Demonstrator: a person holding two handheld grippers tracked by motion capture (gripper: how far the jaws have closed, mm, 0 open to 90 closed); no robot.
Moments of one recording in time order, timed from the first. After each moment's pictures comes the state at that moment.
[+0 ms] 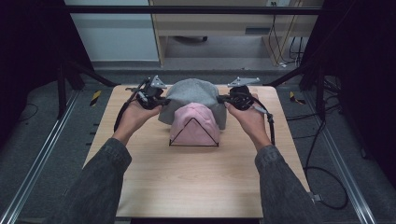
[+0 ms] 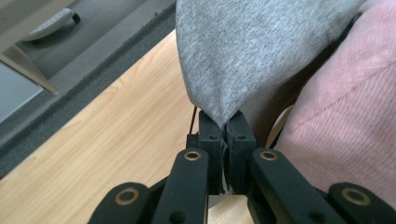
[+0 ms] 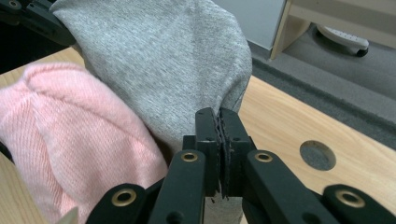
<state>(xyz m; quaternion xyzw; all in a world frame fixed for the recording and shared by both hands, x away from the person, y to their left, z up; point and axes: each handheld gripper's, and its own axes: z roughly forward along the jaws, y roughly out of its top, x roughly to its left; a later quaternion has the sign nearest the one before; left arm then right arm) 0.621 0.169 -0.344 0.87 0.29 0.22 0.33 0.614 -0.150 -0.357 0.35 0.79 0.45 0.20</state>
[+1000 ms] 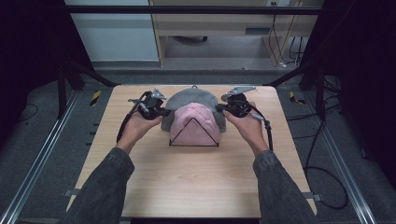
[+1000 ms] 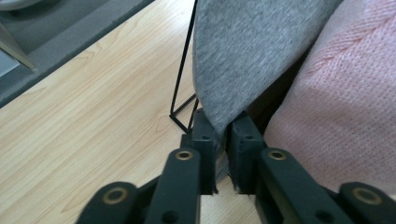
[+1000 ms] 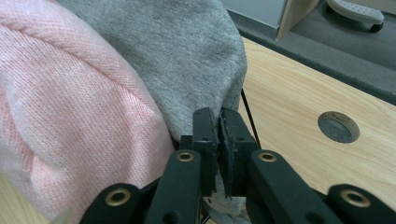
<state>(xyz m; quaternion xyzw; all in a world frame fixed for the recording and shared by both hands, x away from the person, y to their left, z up) 0.618 0.174 -0.388 0.87 0.32 0.19 0.33 0.614 -0.148 -0.388 0.36 0.80 0.43 0.18</state>
